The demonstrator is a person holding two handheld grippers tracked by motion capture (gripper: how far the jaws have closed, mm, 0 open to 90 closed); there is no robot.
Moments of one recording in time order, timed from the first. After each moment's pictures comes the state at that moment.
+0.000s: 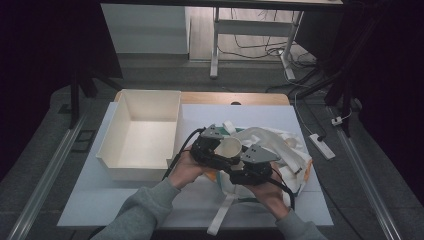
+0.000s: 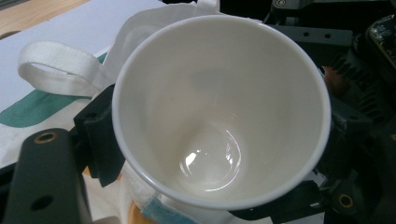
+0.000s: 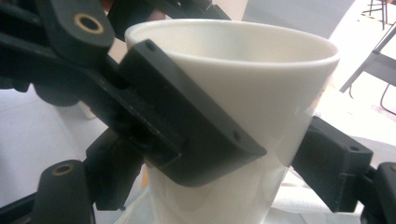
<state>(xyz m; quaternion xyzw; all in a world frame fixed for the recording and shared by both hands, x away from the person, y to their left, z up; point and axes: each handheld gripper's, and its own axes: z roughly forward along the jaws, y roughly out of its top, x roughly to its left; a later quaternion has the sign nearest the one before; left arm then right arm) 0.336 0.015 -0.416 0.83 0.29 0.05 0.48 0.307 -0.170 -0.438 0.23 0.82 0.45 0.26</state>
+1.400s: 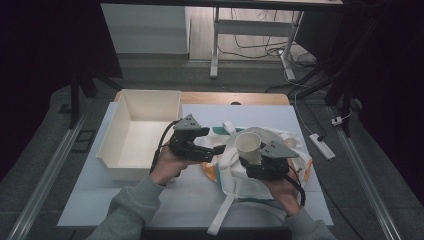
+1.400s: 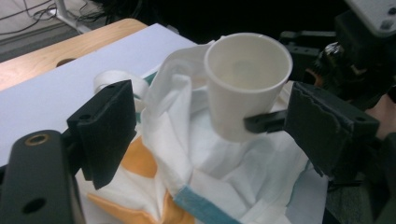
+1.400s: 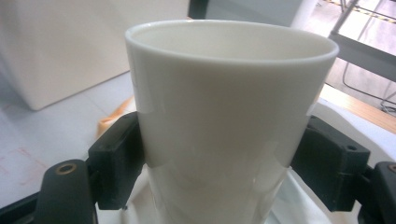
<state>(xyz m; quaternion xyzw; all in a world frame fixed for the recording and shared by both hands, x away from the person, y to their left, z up) 0.329 0.067 -0.389 0.79 0.31 0.08 0.52 0.320 -0.215 -0.437 0.29 0.80 0.44 0.28</state>
